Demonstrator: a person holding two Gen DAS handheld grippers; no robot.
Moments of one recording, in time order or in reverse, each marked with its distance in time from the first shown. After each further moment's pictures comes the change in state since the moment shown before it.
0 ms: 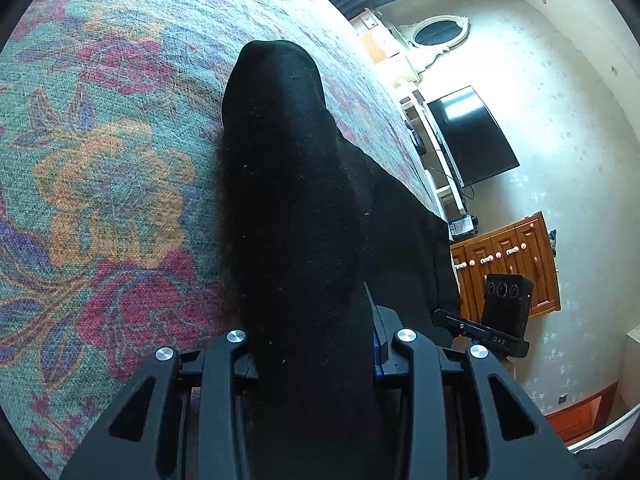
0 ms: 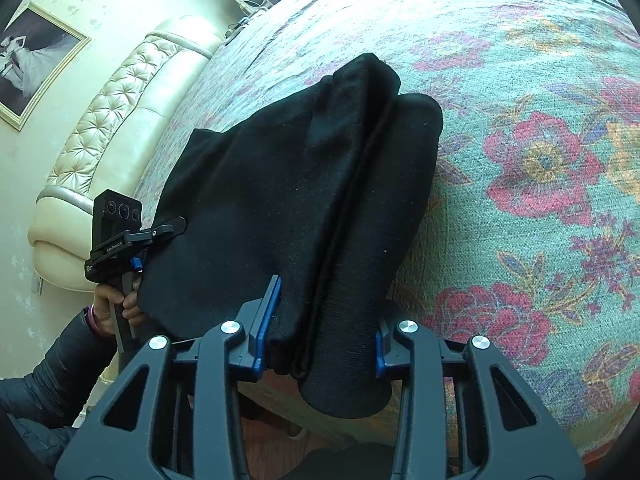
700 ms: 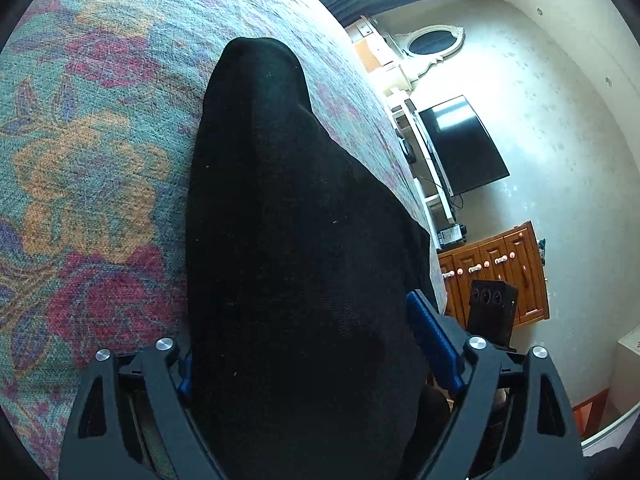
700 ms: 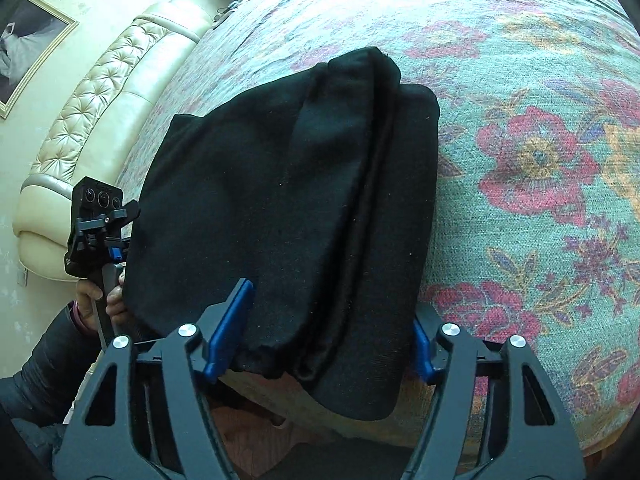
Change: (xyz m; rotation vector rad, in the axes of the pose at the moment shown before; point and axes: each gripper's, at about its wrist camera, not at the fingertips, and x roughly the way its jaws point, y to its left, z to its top) left arm 0.009 -0.016 0.009 -0.015 -0.019 -0.038; right arm 0.013 0.001 0.005 -0.014 0.061 -0.055
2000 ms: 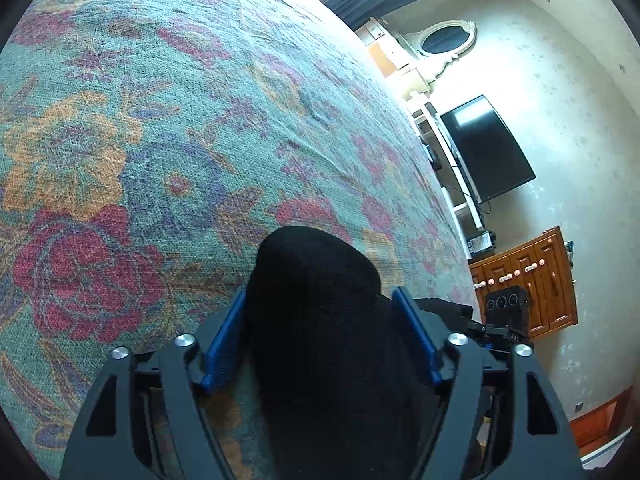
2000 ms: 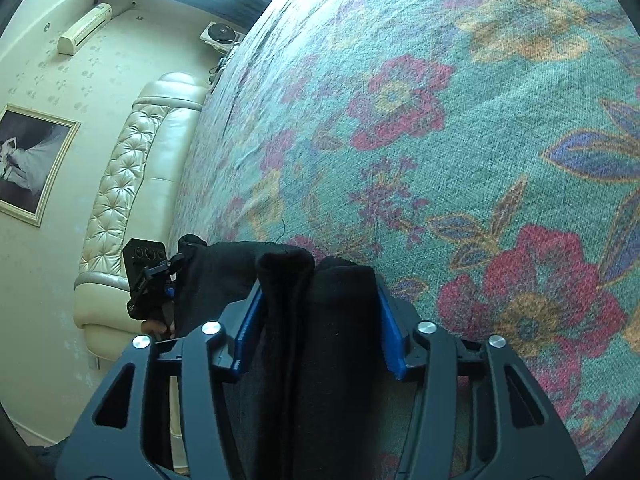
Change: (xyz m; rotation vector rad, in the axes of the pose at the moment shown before) left arm 0.009 0.024 0.078 0.044 -0.024 0.076; right arm -0.002 -0.083 0.074 0.255 -0.083 0.216
